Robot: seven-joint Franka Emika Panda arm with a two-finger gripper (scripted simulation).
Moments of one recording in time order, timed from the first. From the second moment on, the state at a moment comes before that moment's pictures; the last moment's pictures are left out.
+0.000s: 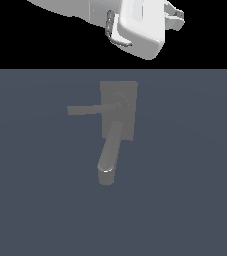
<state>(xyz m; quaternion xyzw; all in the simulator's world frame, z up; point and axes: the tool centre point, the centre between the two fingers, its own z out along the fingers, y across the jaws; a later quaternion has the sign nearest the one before) -0.092 -0.122 0.374 0.71 0.32 -0.22 0.58</state>
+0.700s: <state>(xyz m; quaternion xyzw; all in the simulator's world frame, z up) -0.068 -0.112 0.363 0.66 0.37 -0.22 0.62</state>
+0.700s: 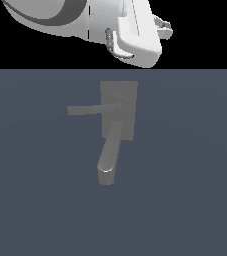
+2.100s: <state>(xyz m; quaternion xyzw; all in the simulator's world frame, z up) -0.055 0.012 0.589 0.58 0.28 0.12 0.76</state>
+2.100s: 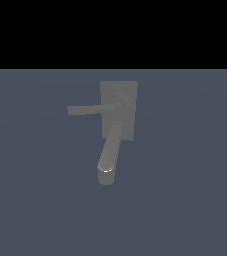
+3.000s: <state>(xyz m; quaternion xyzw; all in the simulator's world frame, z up) -0.094 0.216 0.658 0.33 0.30 0.29 0.85</state>
